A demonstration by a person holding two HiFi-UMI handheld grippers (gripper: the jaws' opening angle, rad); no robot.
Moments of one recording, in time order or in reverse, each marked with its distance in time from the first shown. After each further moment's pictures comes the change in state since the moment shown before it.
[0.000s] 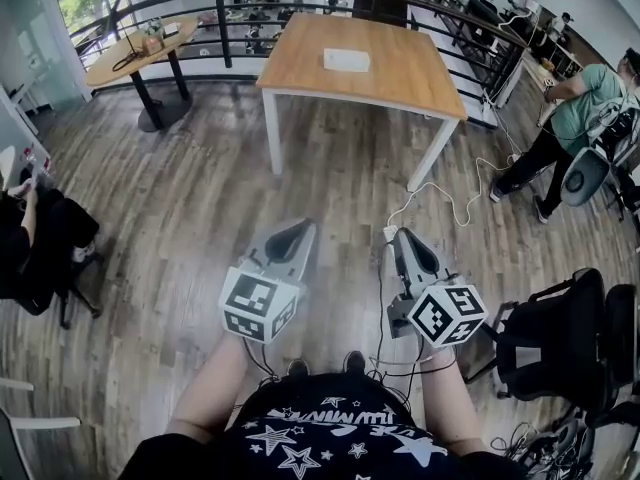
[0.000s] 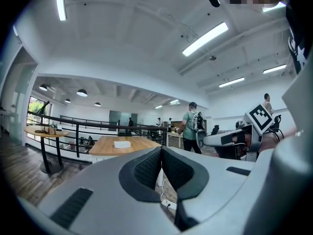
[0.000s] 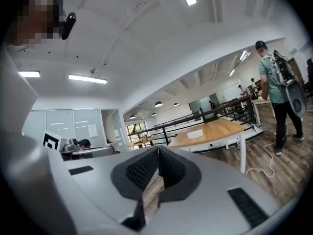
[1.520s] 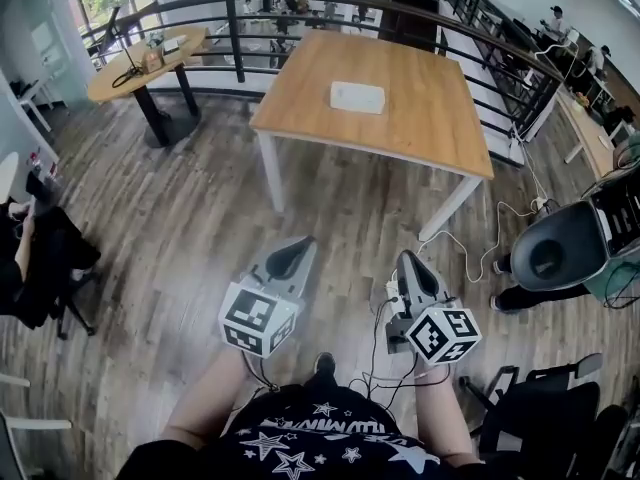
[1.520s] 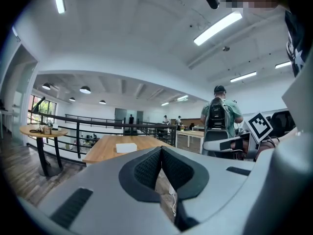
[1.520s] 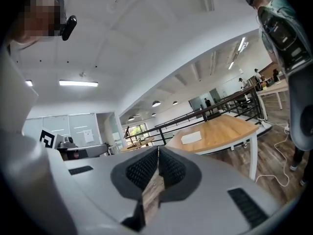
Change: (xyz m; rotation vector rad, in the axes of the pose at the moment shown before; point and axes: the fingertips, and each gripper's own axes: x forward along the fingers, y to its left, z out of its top) left arm 0.263 0.136 0.019 -0.014 0.017 0.061; right arm 0.240 -0.192 0.053 0.050 -0.001 0.025
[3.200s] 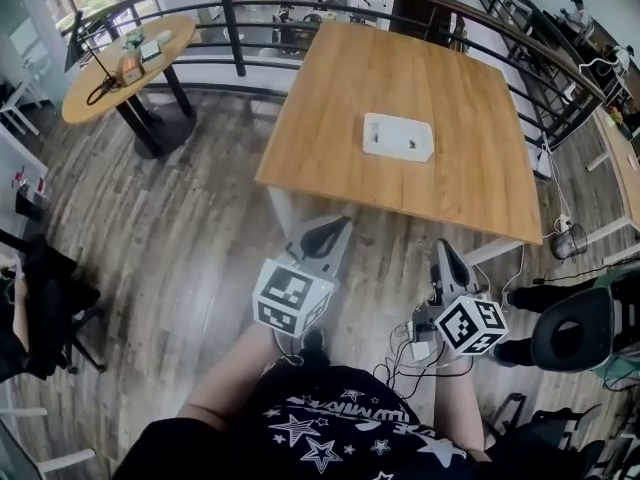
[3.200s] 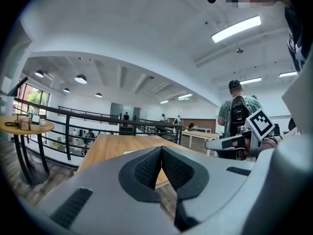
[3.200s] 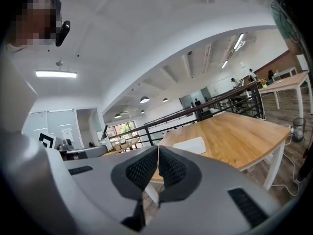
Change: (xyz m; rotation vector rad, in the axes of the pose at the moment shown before) left arm 0.329 0.330 0.023 -0.046 0.024 -0.075; right arm 0.425 -0.126 0.061 0.017 0.028 -0.130
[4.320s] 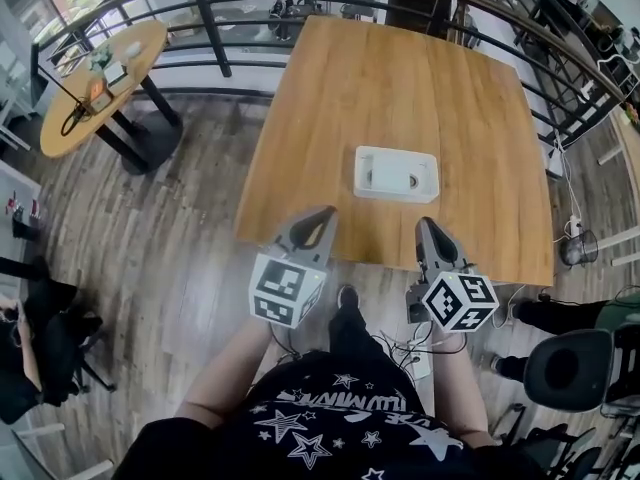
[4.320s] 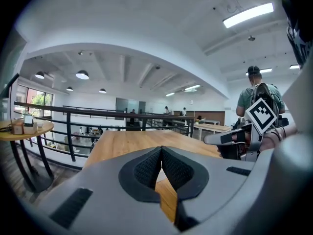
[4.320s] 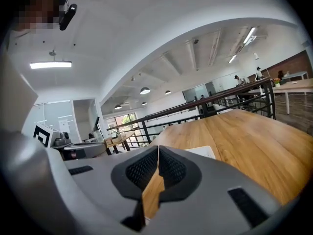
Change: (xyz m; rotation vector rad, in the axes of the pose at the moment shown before) left arm 0.222 0.159 -0.001 0.017 0.086 0.073; right arm 0.264 -0.104 0.038 -0.064 0.098 0.022
